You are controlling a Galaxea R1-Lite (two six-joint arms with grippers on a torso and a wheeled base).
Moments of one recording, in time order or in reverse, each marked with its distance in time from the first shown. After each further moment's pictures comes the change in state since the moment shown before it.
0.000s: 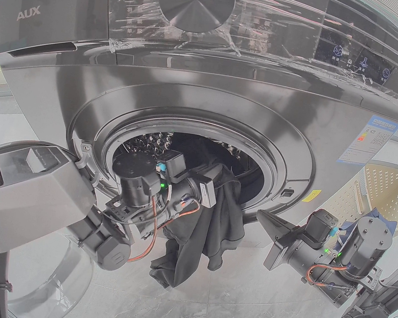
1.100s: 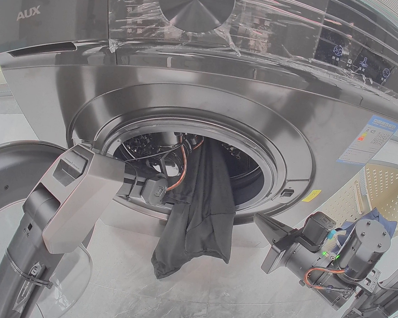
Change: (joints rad) left arm 0.131 0.381 -0.997 0.436 0.285 0.000; right arm 0.015 0.004 0.005 0.000 -0.001 0.000
